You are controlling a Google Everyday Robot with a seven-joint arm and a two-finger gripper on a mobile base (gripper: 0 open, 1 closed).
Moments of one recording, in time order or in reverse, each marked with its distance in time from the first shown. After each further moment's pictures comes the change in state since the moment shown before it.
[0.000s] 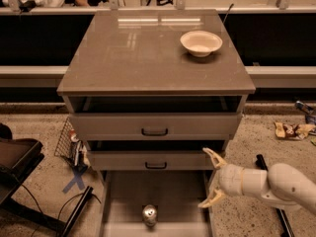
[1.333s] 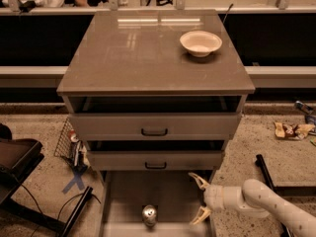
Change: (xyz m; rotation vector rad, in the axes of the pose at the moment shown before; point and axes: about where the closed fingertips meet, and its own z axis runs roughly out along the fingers) arm 0.124 0.084 0.102 -0.163 -0.111 0.042
